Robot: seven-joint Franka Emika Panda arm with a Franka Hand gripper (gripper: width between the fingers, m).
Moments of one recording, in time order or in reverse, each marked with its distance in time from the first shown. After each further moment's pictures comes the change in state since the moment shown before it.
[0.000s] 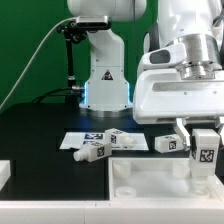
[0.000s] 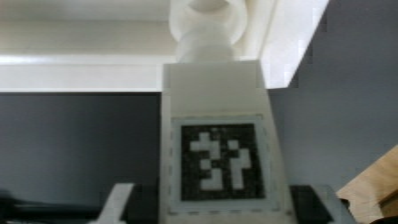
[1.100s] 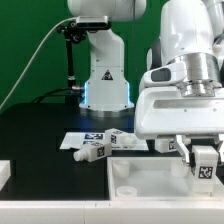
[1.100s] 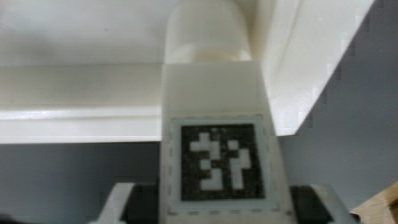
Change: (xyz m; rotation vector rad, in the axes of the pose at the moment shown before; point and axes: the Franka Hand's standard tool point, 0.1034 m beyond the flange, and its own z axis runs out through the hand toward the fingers) arm -0.018 -0.002 0.018 -0.021 0.002 0.025
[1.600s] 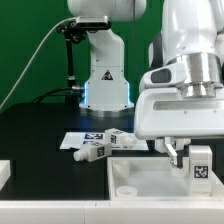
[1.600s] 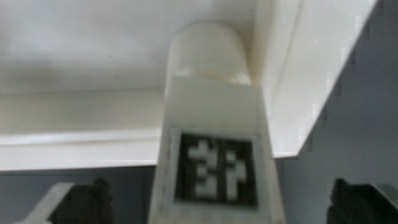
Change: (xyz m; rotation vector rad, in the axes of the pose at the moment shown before) arm 0.004 0.000 -0.001 0.015 -0.151 0.028
